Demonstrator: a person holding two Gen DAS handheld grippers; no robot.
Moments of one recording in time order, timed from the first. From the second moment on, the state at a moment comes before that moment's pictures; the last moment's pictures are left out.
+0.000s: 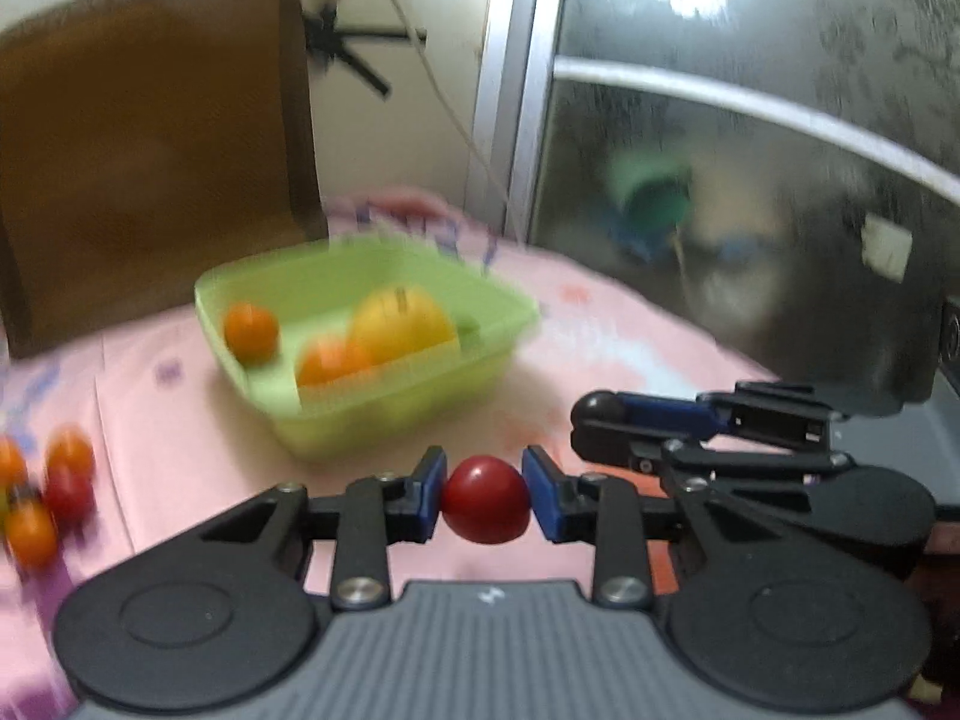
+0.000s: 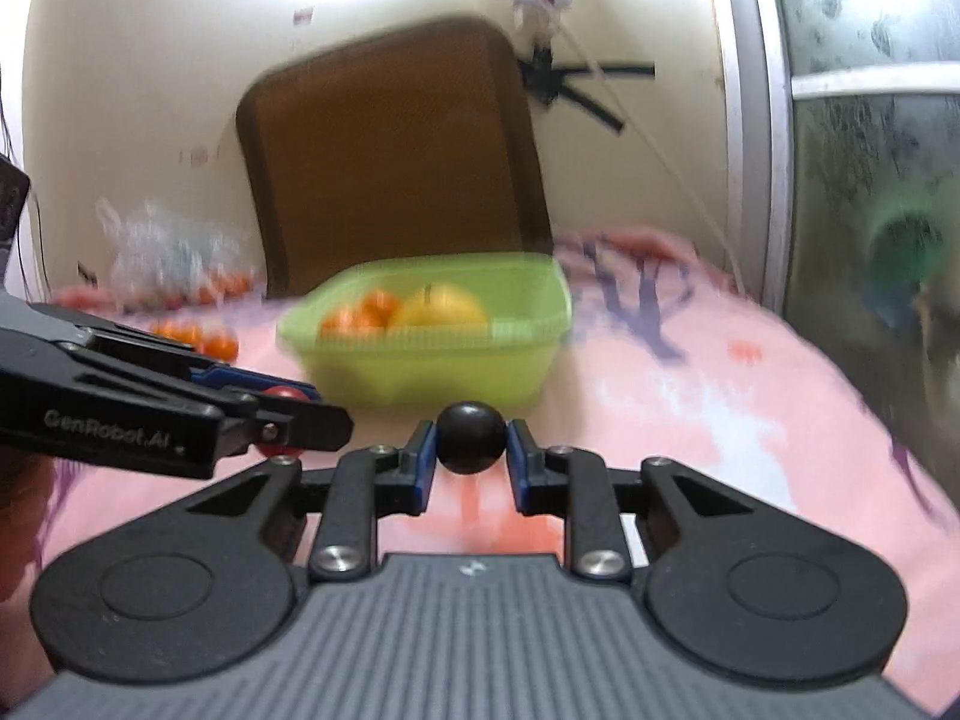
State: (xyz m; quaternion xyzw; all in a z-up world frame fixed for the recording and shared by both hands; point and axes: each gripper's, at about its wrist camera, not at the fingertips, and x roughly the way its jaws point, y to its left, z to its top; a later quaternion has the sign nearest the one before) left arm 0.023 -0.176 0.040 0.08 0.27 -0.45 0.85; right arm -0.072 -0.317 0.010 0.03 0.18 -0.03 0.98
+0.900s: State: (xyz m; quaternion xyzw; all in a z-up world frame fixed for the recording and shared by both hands) left arm 0.146 -0.168 0.059 -0.05 0.27 -0.37 0.89; right arm 0.013 -0.357 0.022 0.09 0.11 -0.08 0.99
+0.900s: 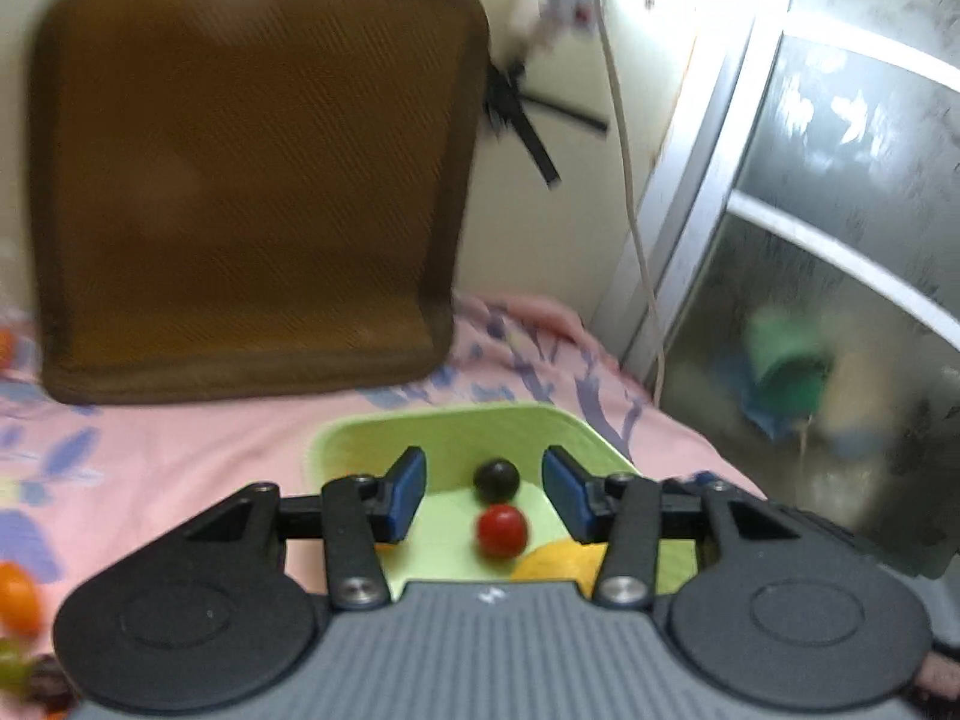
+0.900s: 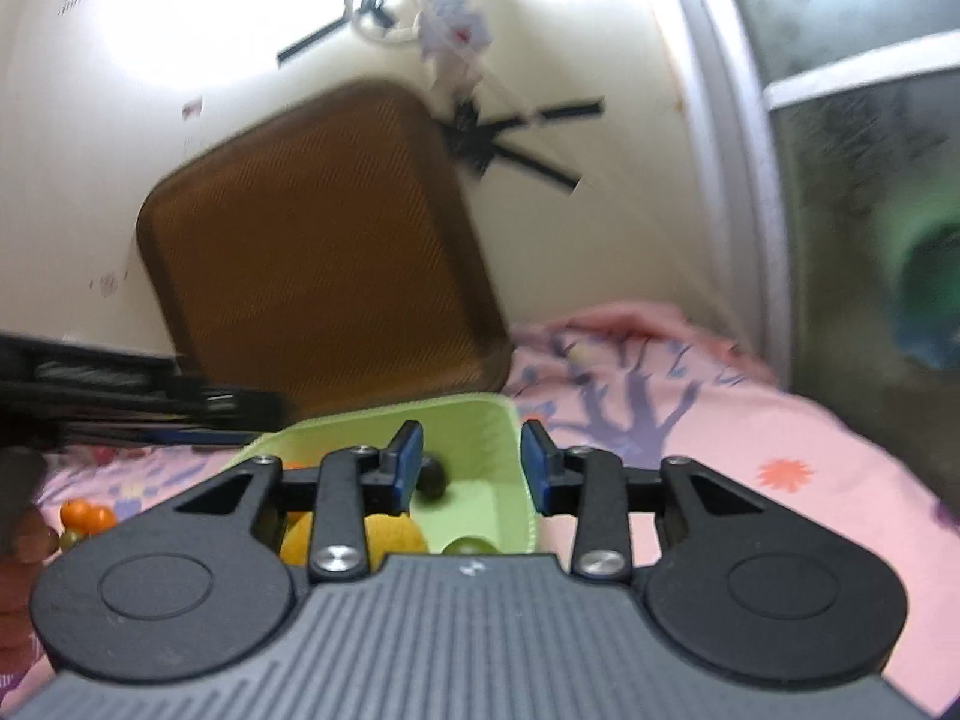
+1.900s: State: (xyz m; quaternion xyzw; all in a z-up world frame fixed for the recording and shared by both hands) left arm 0.133 0.055 0.008 -0.04 0.28 -0.16 0.95; right arm 0.039 -0.152 -0.005 0.00 0.26 0.12 0.96
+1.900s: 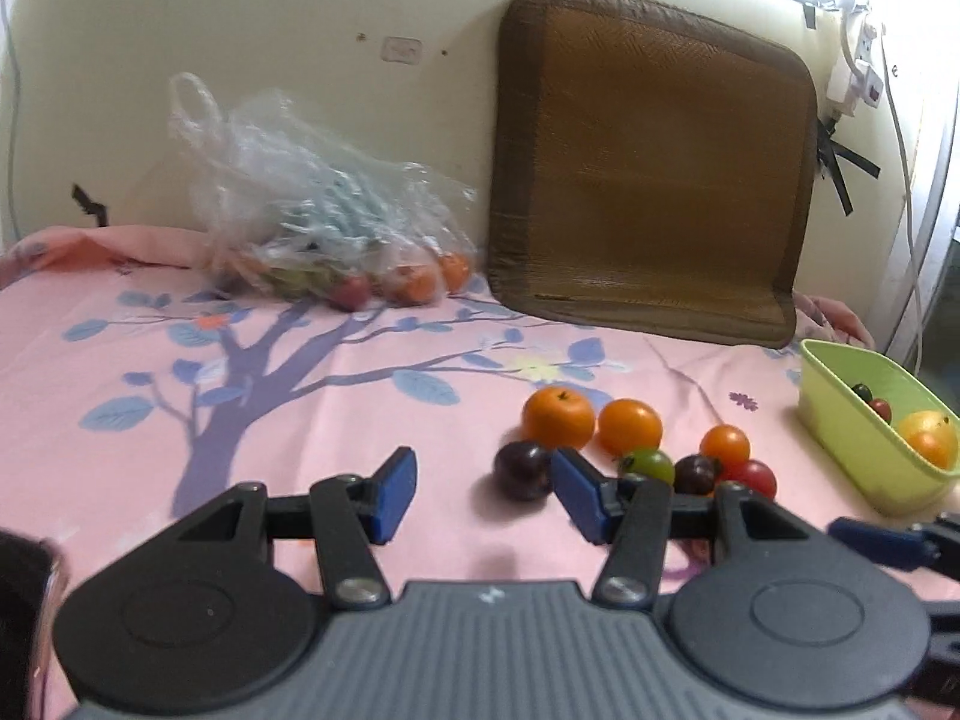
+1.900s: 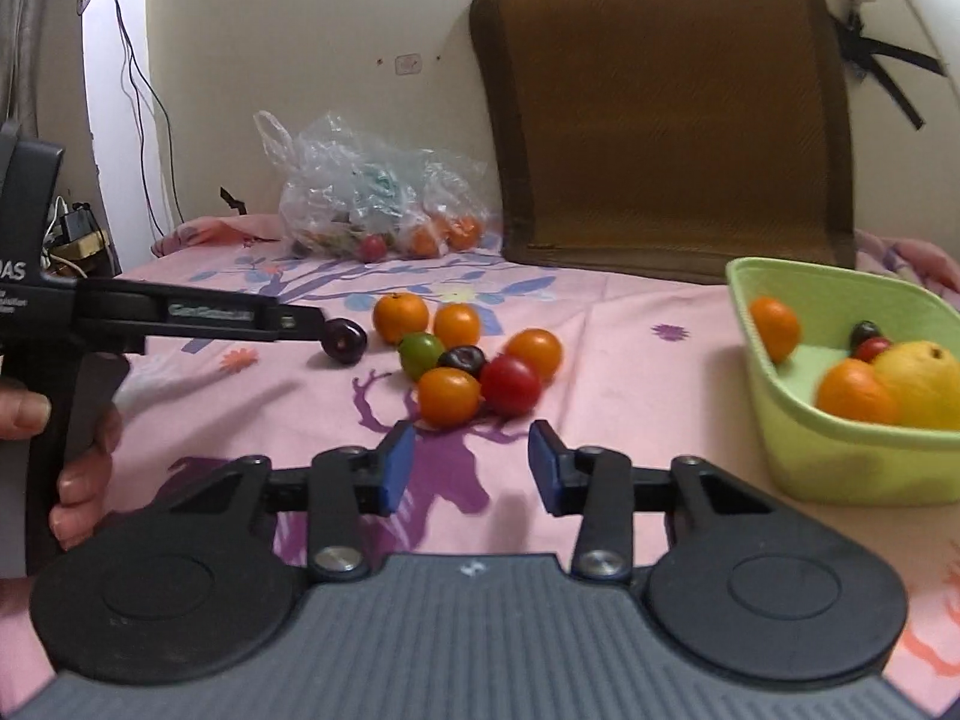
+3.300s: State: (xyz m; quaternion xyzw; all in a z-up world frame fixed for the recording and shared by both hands) left arm 0.051 -0.090 -0.005 0.04 0.27 -0.34 0.90; right arm -0.021 -0.225 -0.010 -0.01 0.28 0.04 0.96
